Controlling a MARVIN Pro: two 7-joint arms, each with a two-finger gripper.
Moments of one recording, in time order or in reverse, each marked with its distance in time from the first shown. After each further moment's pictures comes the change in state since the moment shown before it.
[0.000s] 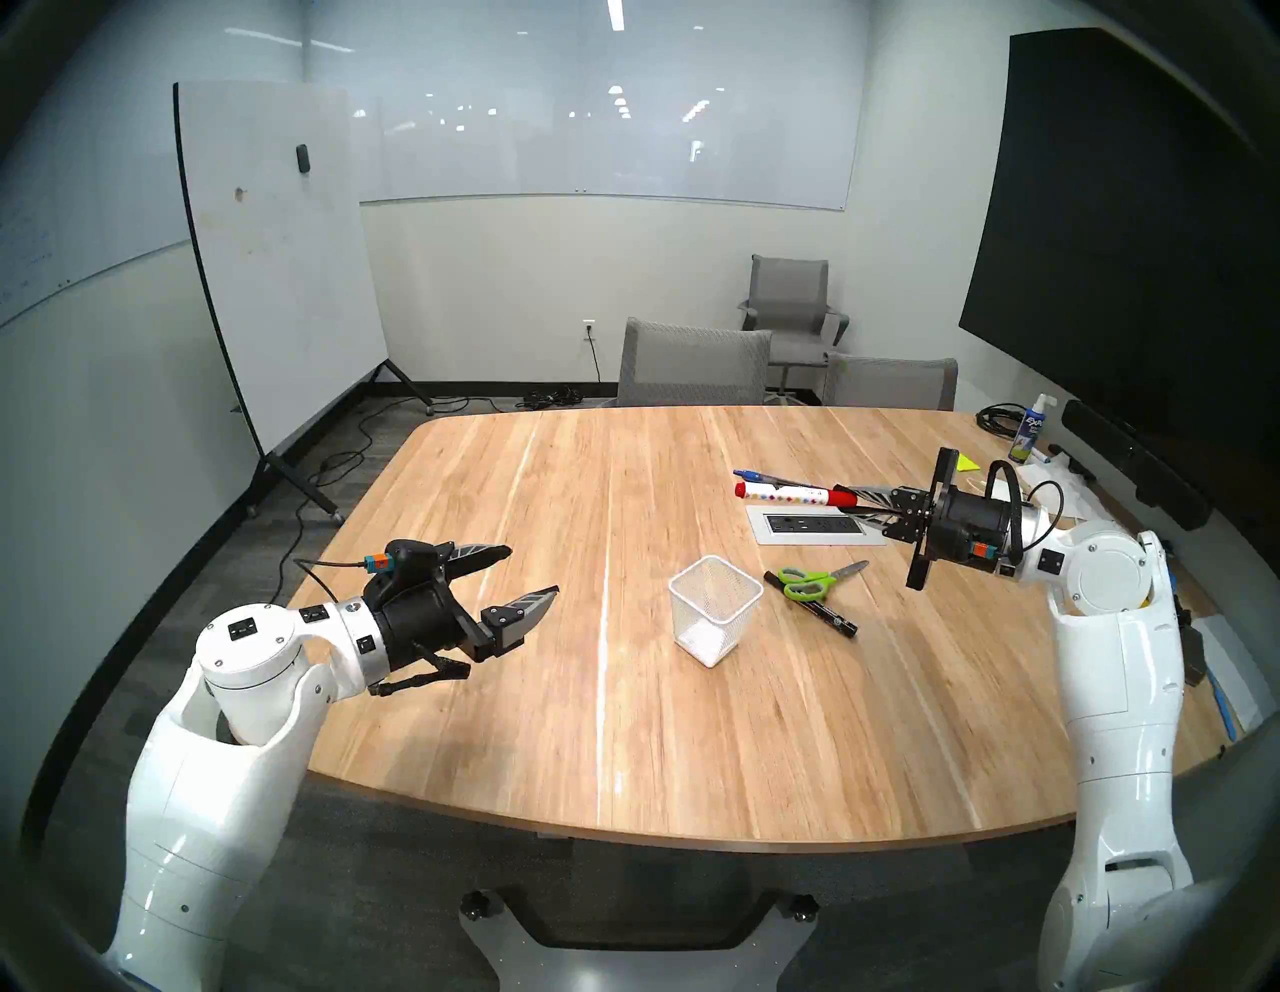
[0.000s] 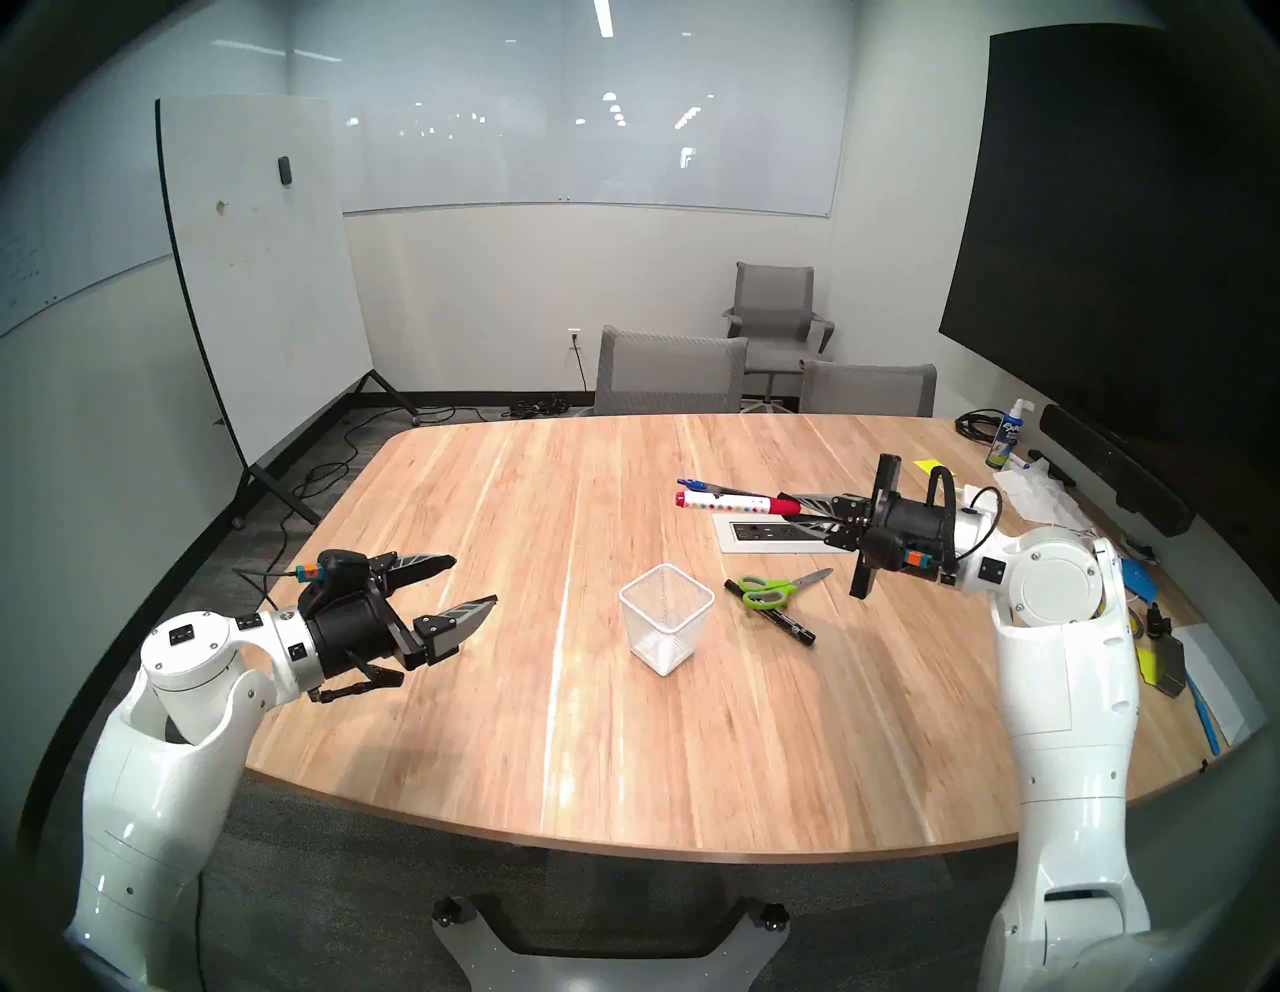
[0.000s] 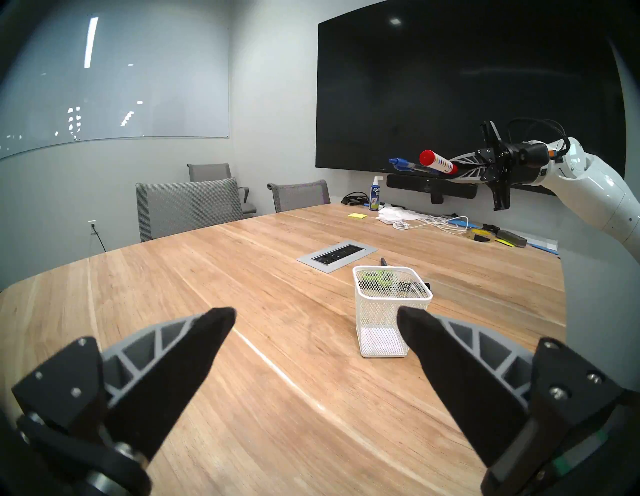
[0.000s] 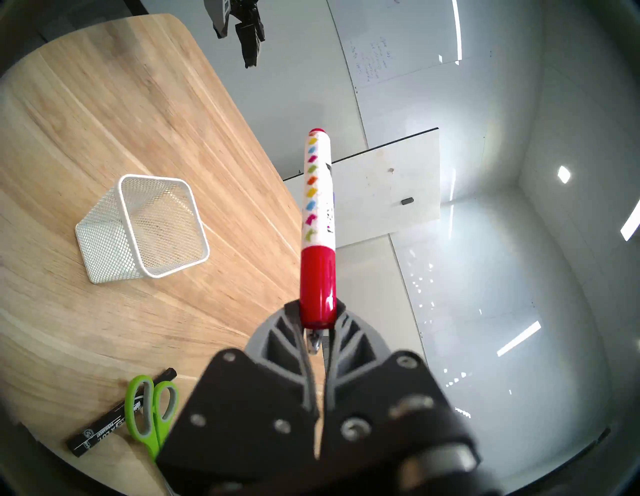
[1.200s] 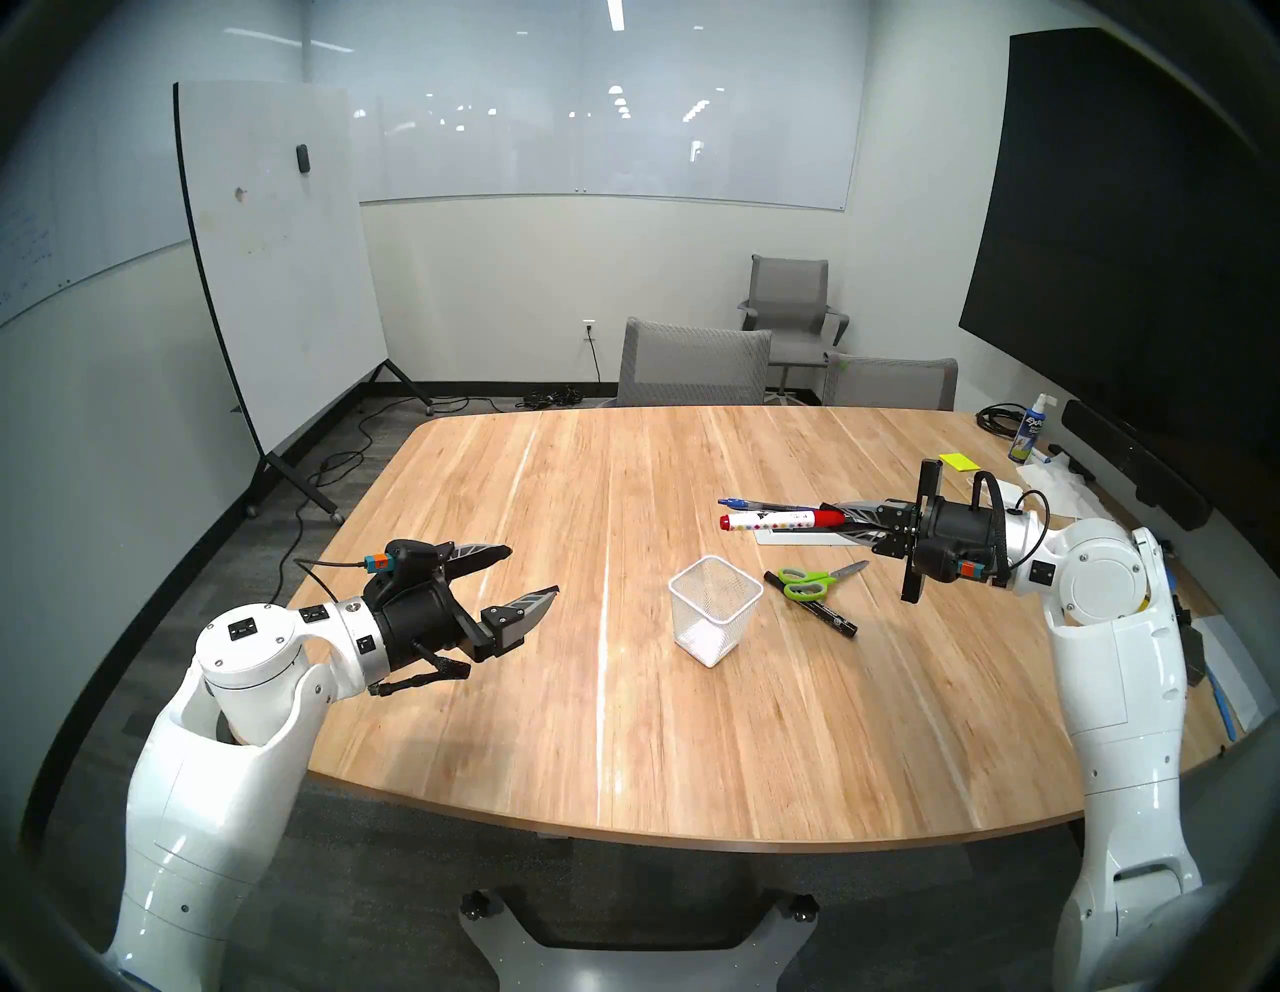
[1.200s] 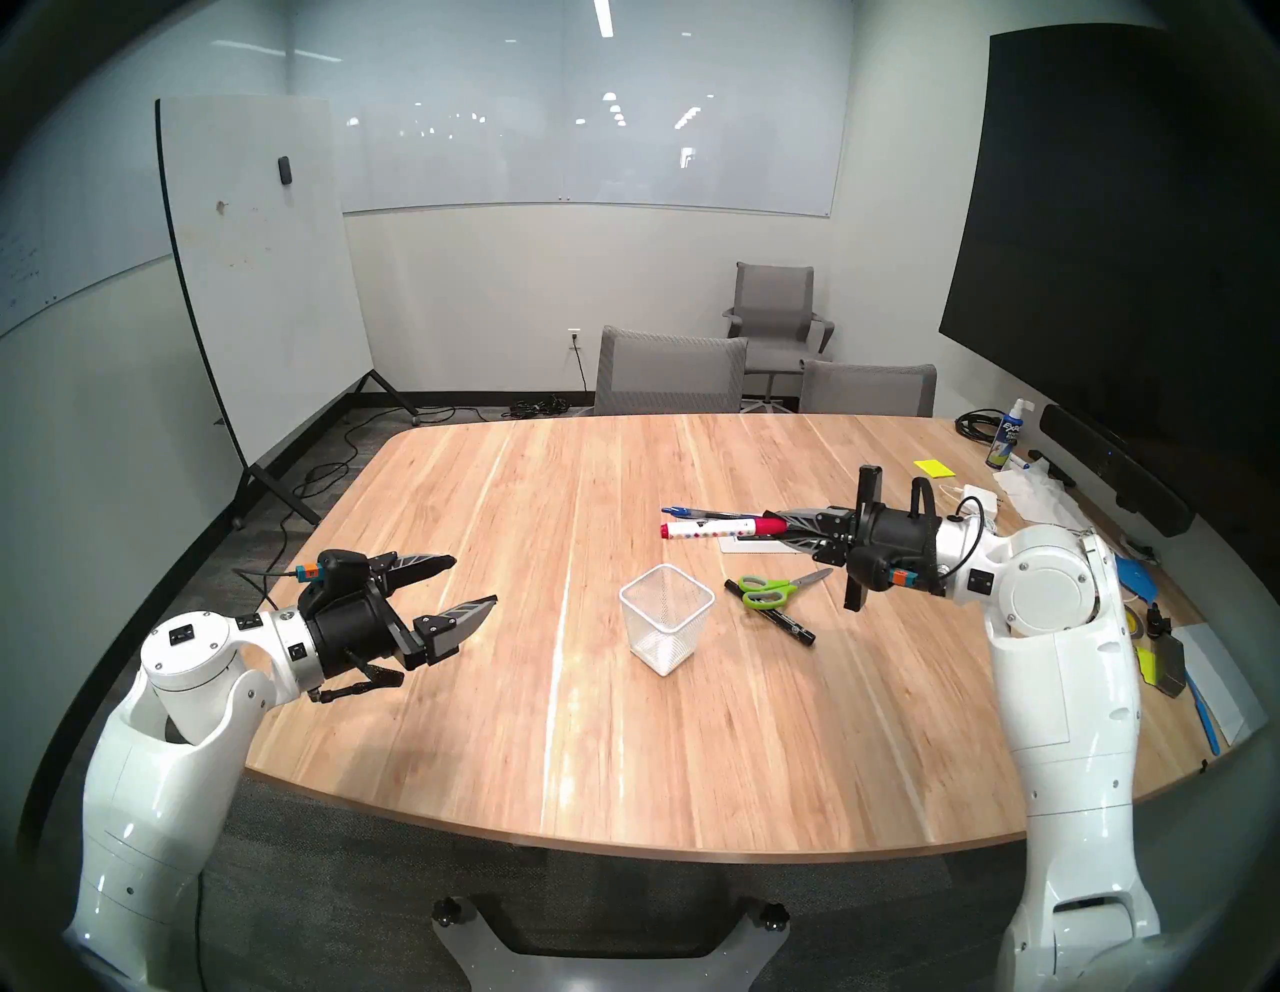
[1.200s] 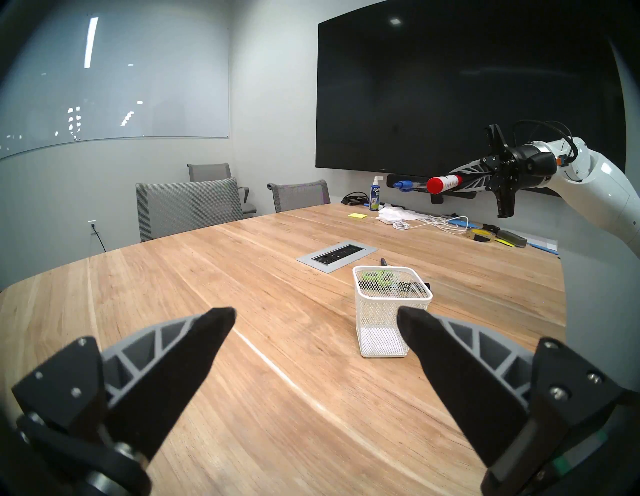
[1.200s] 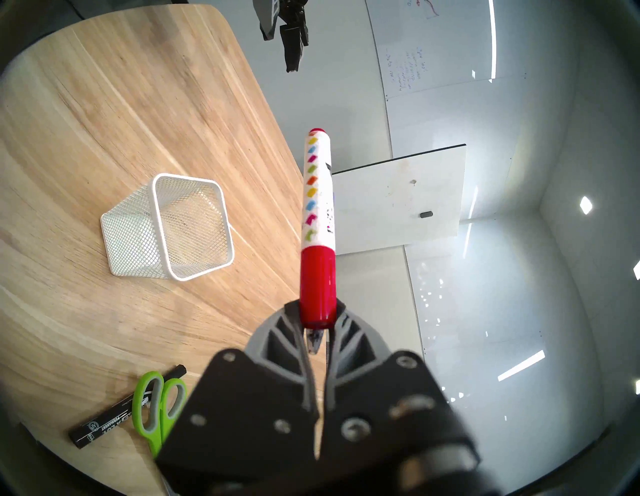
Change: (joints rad) left arm 0.000 0.000 0.000 0.000 0.000 0.000 0.000; right arm -0.037 0.030 -0.050 -0.060 -0.075 -0.041 -0.045
